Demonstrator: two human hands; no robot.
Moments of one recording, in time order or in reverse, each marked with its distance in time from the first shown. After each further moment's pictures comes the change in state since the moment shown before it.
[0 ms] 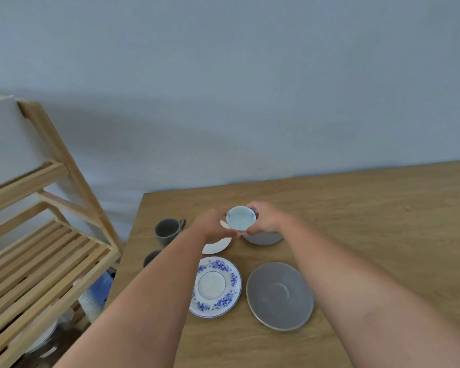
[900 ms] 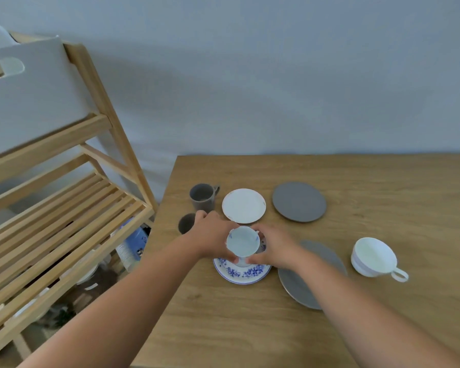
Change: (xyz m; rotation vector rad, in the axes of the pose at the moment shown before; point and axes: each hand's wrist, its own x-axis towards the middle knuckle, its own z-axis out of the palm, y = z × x) left_hand -0.087 -0.067 0.007 0.501 -0.169 0.025; right_hand -0.055 -0.014 0.109 -0.120 -0.102 -0.149
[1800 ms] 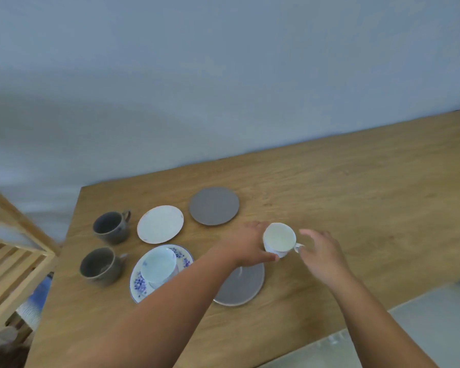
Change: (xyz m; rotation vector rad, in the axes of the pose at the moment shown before) left_hand 0.074 0.223 0.011 -0.329 -0.057 0.386; right_hand -0.162 0.156 -0.069 0.130 0.590 0.598
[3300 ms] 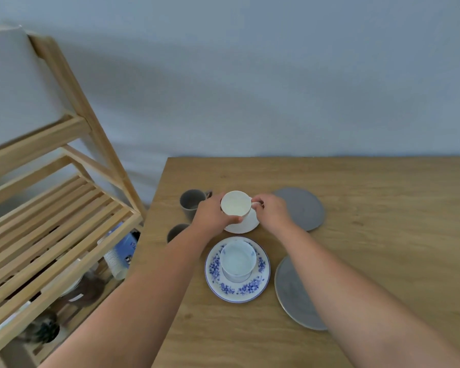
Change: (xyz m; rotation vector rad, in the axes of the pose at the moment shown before) left_hand -0.086 -0.192 -0.088 -0.330 0.531 -0.605; right_hand 0.072 -0.238 0.172 0.080 -0.280 -0.407
